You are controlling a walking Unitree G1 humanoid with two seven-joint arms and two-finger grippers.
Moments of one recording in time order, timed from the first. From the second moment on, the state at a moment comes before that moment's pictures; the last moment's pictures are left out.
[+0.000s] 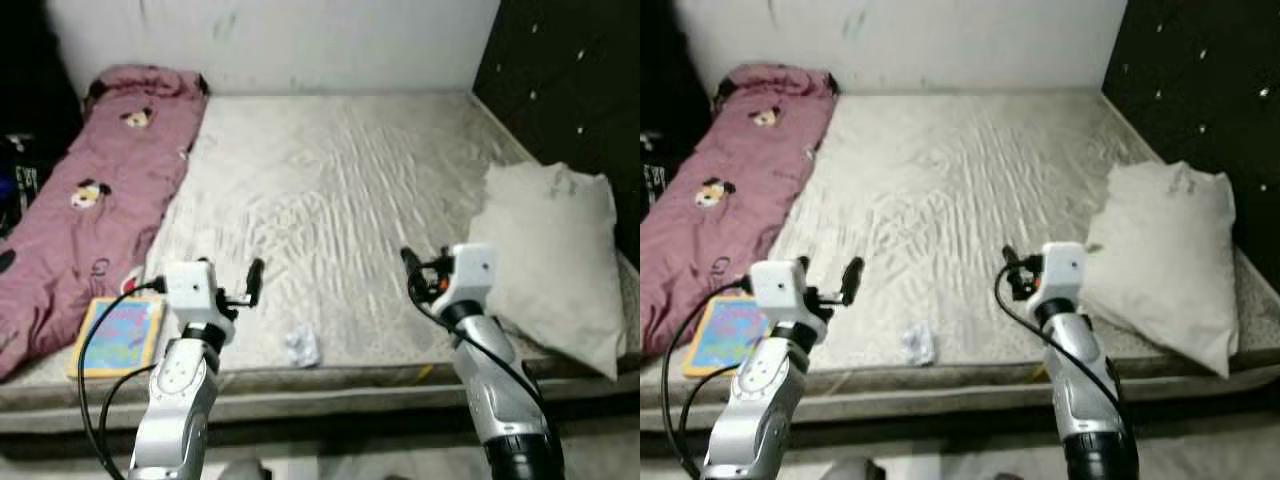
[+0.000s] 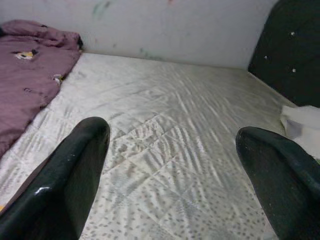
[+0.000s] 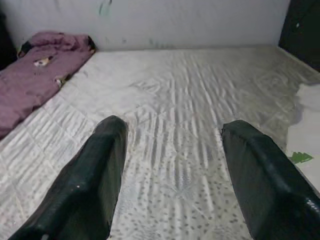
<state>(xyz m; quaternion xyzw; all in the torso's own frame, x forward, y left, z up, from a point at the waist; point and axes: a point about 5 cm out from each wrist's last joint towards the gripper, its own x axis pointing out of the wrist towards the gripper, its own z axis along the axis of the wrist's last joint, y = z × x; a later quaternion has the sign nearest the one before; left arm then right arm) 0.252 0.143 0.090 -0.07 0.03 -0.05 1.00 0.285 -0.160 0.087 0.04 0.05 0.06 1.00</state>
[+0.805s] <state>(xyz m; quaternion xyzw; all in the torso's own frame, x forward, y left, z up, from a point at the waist) 0.257 0.151 0.097 -0.06 0.01 -0.05 1.00 0.292 -0.145 0.096 0.03 0.03 0.09 1.00</state>
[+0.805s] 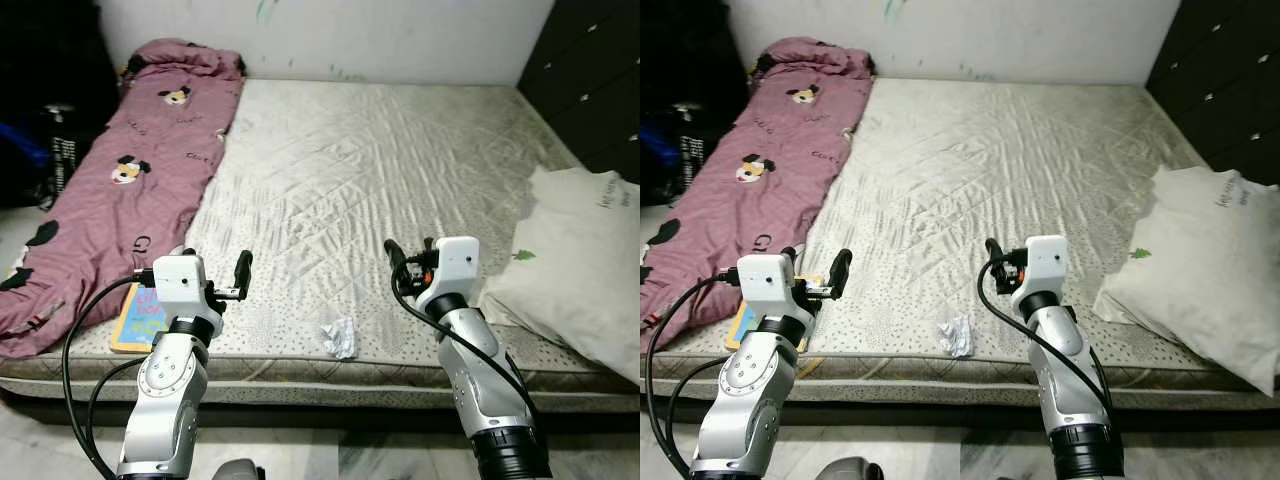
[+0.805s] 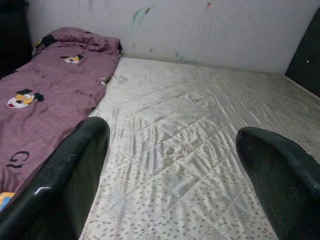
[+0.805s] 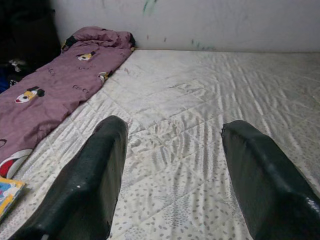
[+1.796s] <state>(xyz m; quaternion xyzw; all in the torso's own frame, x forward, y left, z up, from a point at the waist) 0.235 0.183 0.092 -0.01 0.02 0.04 1.00 0.269 -0.160 0.088 0.06 0.05 0.05 1.00</state>
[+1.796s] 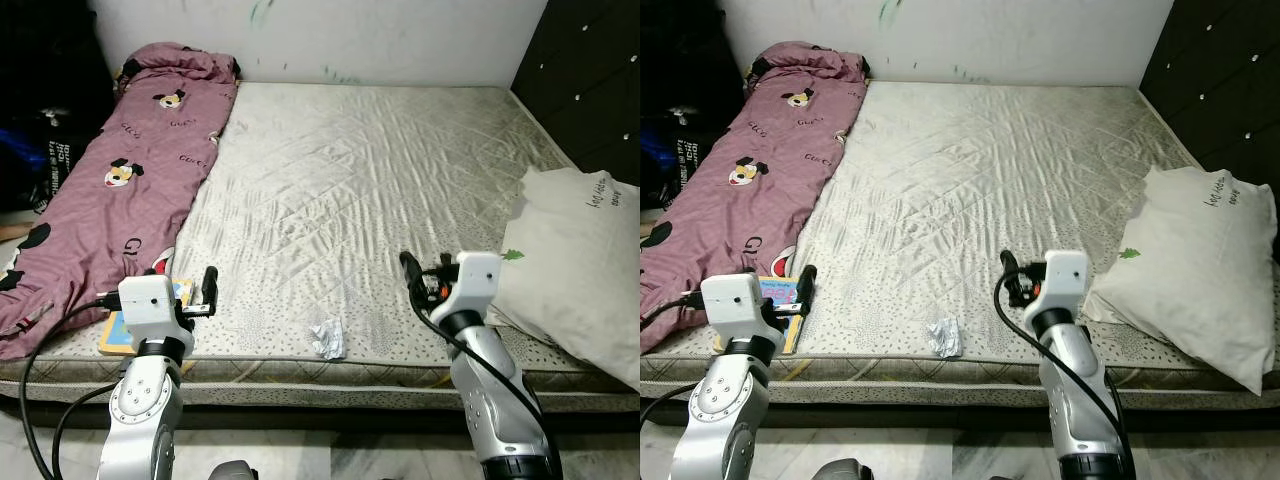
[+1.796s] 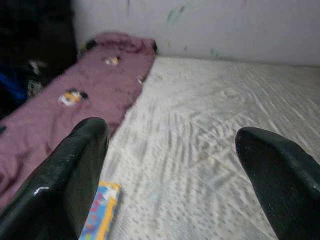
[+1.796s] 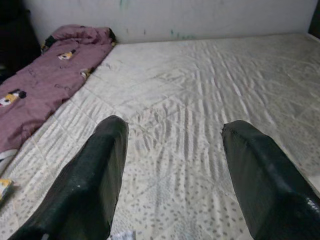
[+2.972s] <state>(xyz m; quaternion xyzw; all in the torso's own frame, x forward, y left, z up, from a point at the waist) 0.244 0.177 0.091 0.01 0.01 0.05 1.00 0.271 -0.158 0.094 0.06 0.05 0.05 1.00</state>
